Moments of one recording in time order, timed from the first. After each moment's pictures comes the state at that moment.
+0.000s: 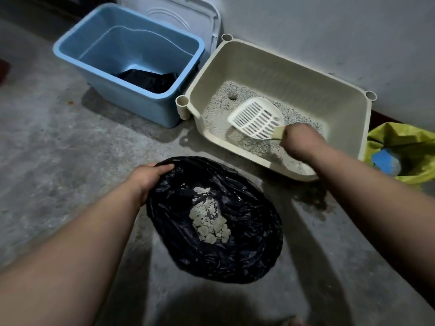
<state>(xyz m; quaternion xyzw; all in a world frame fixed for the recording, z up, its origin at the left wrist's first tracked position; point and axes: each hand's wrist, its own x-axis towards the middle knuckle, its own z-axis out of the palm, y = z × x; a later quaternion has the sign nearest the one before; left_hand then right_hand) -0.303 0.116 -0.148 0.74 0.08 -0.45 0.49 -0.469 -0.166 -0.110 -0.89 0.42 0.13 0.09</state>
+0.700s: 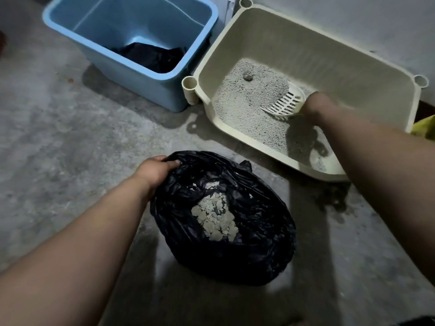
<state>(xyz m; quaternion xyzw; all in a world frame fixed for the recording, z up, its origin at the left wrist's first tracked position) -0.296 0.108 -0.181 0.77 0.07 -0.45 0.44 -0.409 -0.243 -0.158 -0.85 0.47 0.23 0.09</state>
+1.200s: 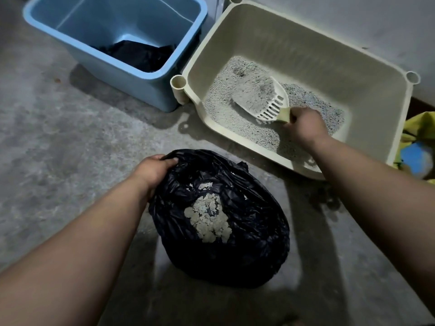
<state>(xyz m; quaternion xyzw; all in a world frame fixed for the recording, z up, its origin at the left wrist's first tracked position) -0.299 0.093 -0.191 0.76 0.09 -0.45 0.47 -0.449 -0.195 -0.157 -0.86 0.44 0.04 0.27</state>
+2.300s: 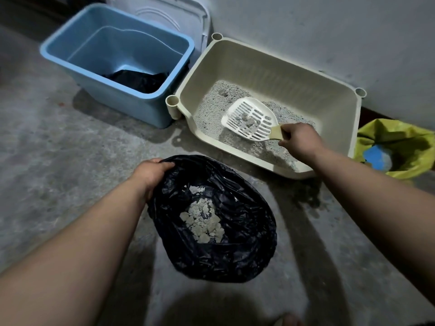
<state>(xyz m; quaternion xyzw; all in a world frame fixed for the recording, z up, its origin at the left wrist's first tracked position) -0.313 0.094 -0.151 0.75 0.06 -0.44 0.50 -0.496 -0.192 -0.127 -0.91 0.38 0.06 0.17</state>
